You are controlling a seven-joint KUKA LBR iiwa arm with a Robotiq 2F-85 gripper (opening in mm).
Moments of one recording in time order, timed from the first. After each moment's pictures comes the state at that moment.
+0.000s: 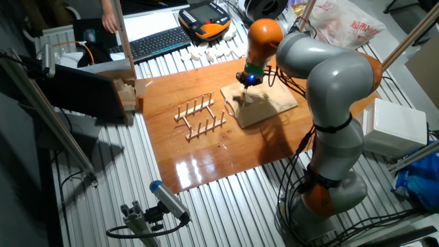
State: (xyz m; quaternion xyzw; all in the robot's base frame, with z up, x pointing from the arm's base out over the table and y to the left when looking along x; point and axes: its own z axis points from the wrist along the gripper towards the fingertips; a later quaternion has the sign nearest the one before) arm 0.613 0.030 0.121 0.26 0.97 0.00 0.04
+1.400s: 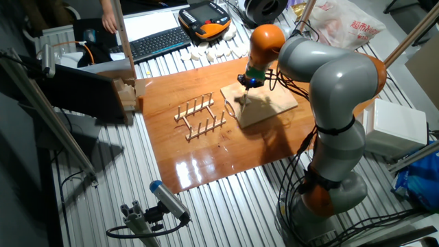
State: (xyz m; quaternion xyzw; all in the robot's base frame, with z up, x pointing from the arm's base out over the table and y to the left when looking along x) arm 0.608 0.027 0.111 0.28 0.96 0.00 0.06
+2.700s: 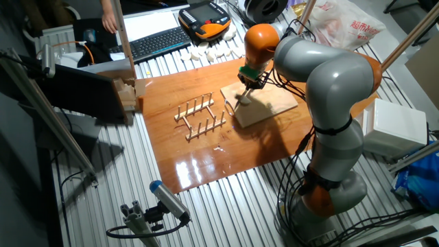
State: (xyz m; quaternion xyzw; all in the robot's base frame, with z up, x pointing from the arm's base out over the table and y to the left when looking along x) arm 0.606 0.025 0.109 0.43 0.90 -0.02 0.06
